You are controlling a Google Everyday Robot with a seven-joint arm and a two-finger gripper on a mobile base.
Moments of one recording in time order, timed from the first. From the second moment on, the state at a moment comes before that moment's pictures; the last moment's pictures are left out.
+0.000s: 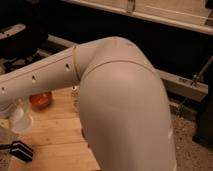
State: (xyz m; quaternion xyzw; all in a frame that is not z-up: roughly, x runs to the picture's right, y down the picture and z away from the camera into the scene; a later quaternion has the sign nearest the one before) arm -0.394 0.100 0.588 -0.24 -0.10 0.10 0.96
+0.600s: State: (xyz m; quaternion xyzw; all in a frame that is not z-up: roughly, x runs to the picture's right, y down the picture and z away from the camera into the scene) arm -0.439 0.143 0.544 -0.25 -0.12 0.05 0.96
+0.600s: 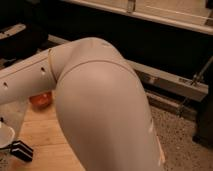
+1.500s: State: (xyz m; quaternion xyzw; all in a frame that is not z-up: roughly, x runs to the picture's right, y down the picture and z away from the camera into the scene) arm -0.399 0.166 0.552 -0.24 -0.11 0.09 0.96
